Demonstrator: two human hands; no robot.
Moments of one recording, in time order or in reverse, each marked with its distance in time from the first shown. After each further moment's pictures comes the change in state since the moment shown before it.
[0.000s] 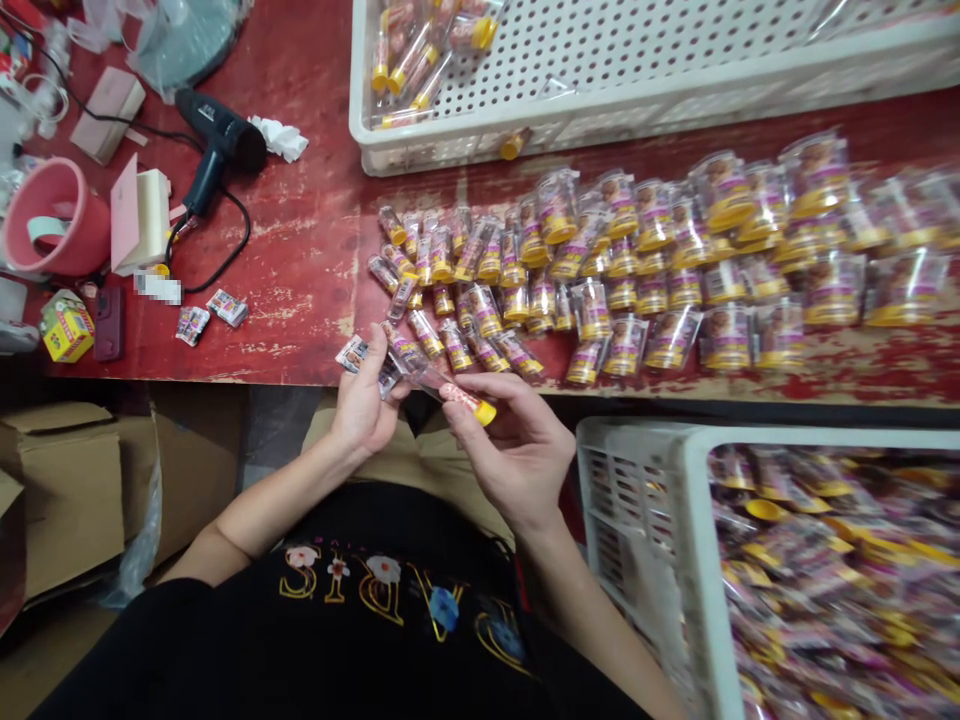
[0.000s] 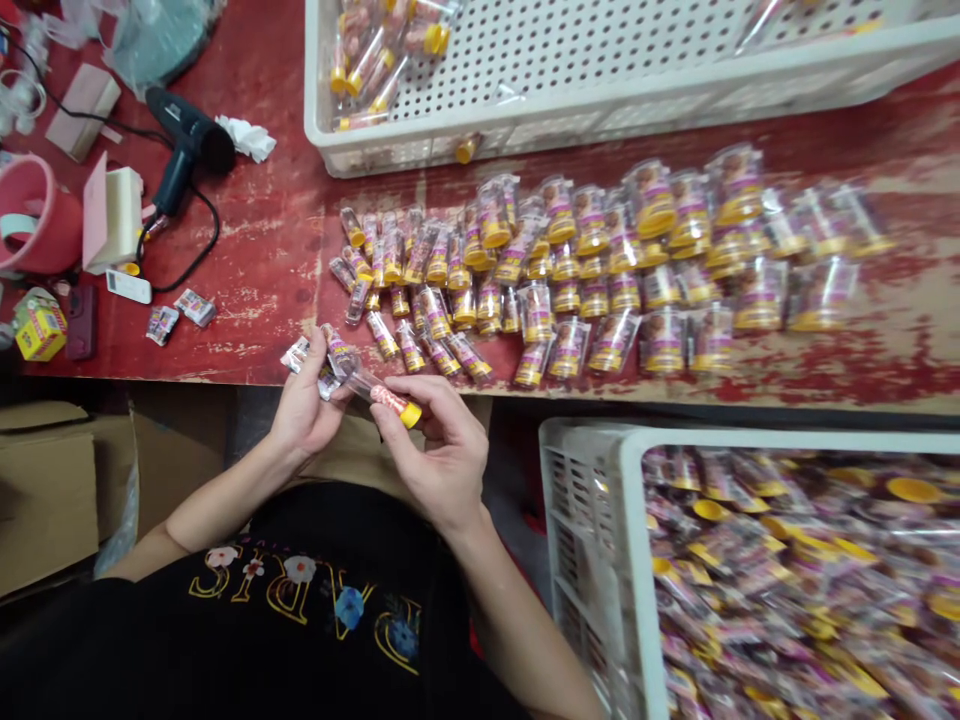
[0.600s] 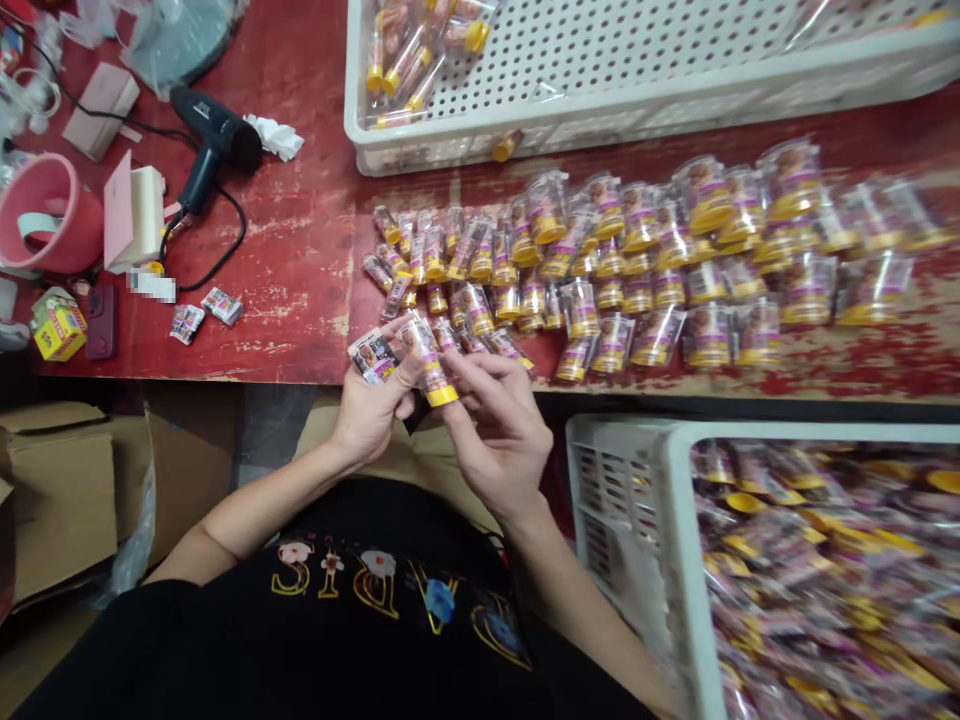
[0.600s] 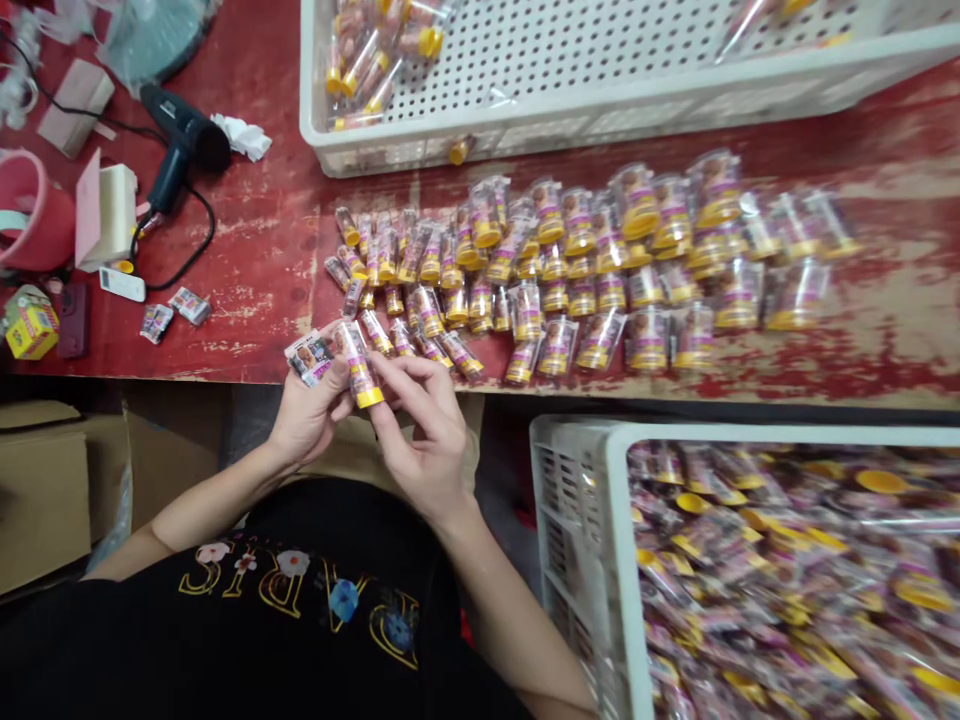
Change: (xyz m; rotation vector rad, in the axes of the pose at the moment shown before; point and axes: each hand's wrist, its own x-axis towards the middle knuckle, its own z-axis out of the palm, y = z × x) left_hand -0.014 -0.004 -0.006 0.202 -0.217 0.122; right_hand 0.003 0.004 -0.003 -0.160 -0.047 -0.185
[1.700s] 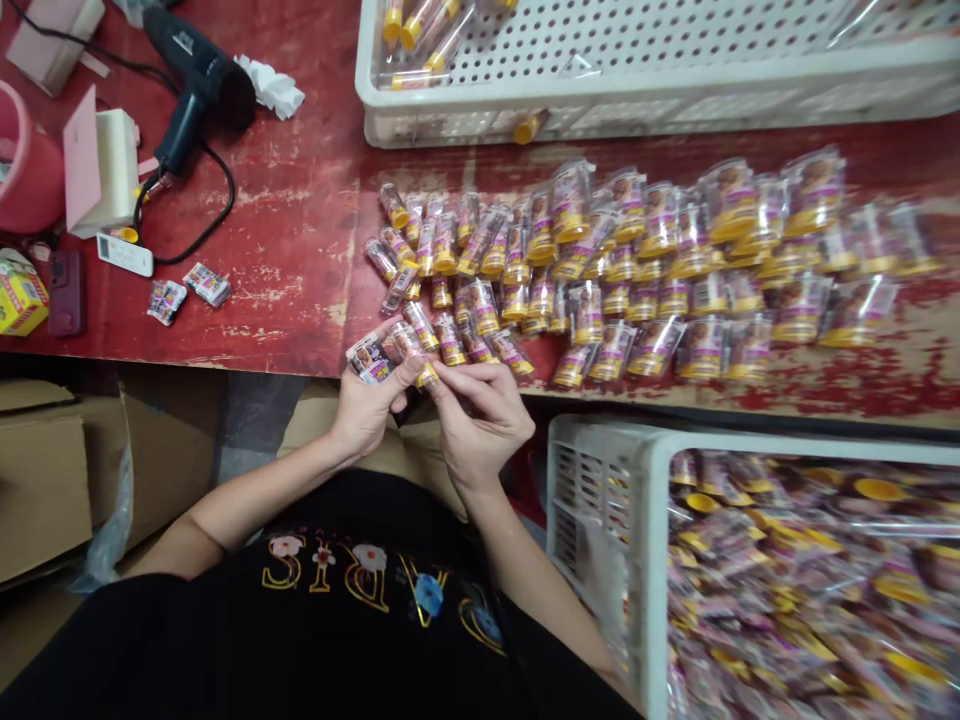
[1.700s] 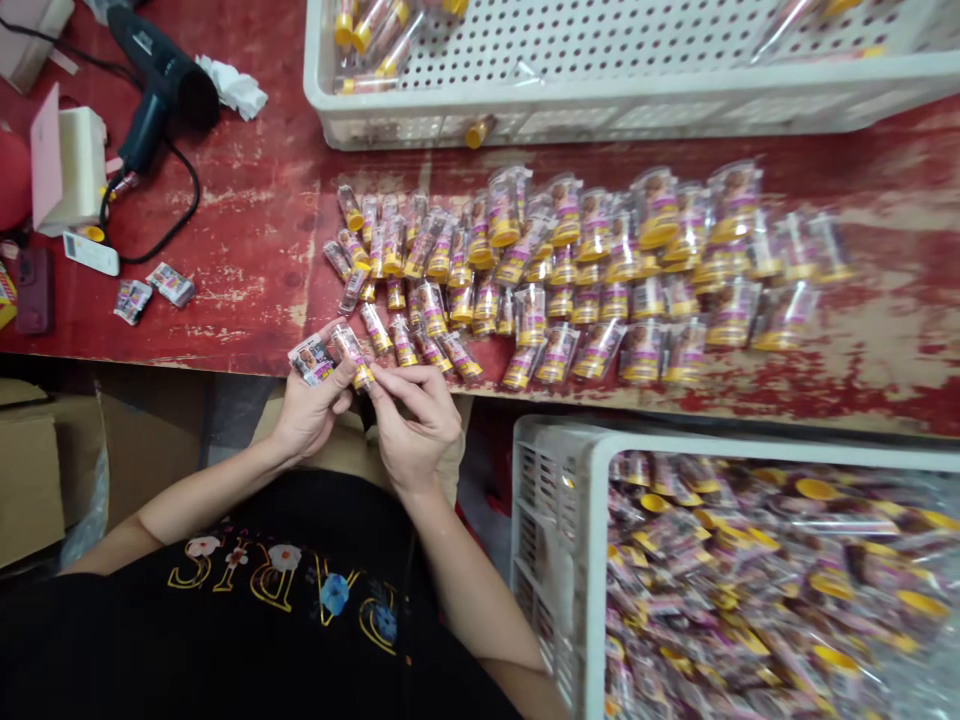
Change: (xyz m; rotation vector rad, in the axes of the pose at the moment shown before) left_hand 0.012 -0.023 -0.016 -0.064 0.063 -0.049; right_hand 0.002 0.023 0.028 -0.112 0.262 0.064
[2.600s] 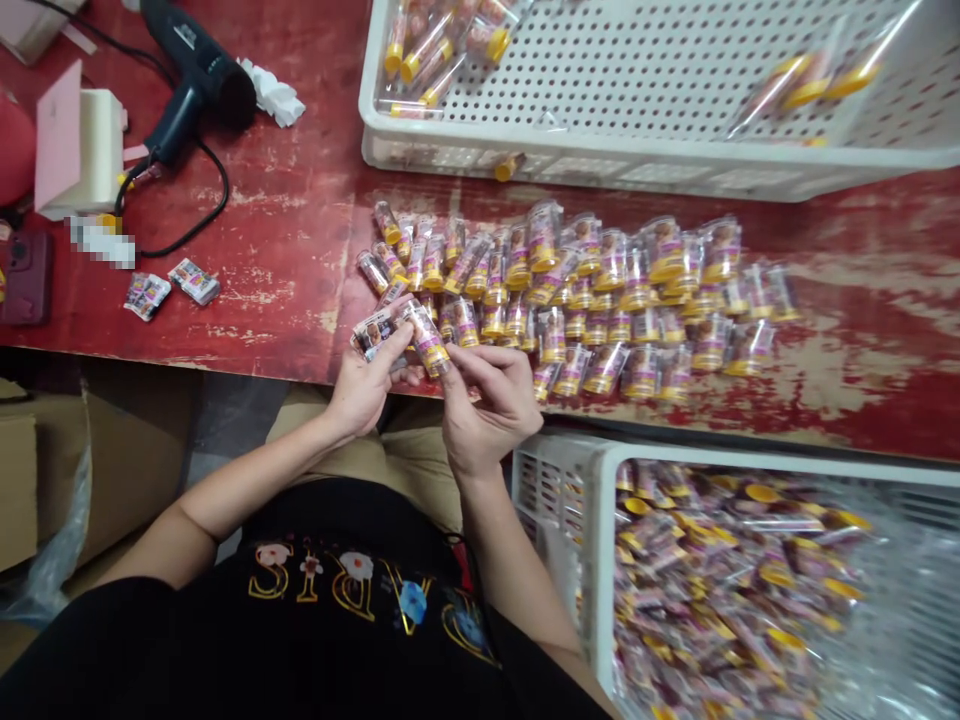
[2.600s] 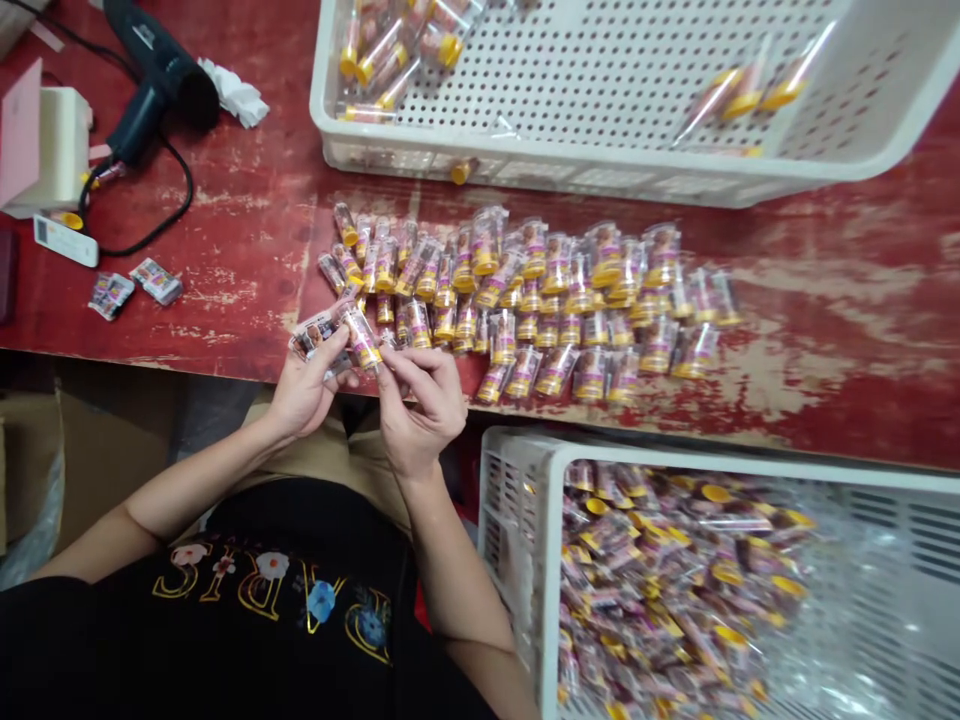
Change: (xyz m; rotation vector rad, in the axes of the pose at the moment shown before) left_hand 0.021 0.016 0.014 -0.097 -0.069 -0.040; right_hand 0.030 0.006 -0.001 -0.165 0.014 -0.193
